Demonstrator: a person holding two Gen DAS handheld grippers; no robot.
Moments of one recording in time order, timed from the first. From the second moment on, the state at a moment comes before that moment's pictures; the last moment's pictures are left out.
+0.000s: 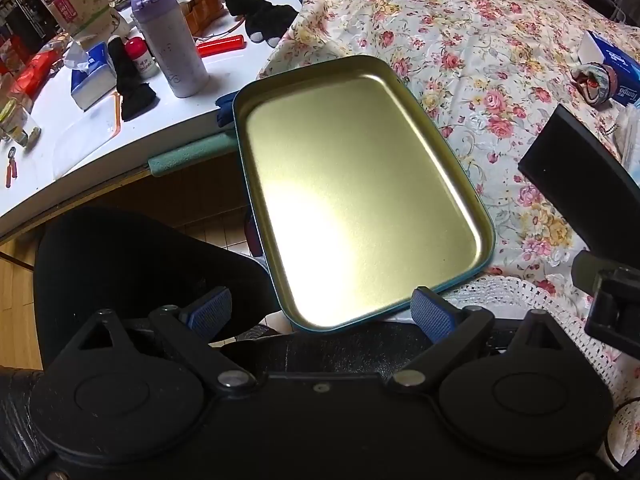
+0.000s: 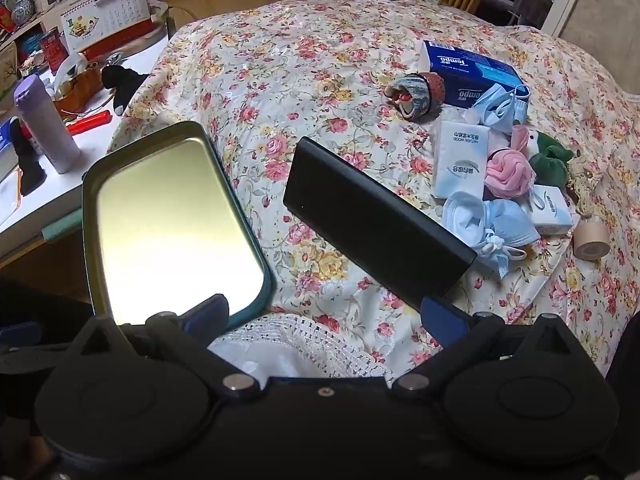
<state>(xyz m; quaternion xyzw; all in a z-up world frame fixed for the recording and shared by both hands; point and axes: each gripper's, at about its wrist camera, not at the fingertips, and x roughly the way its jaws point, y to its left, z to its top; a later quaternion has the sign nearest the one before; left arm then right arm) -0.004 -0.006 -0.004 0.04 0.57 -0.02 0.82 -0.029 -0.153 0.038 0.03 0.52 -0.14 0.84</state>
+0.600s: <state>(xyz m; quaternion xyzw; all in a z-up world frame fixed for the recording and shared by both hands) -0.006 -0.007 -0.006 0.04 0.57 -0.02 0.82 -0.029 -0.152 0.037 0.03 0.53 -0.14 0.84</state>
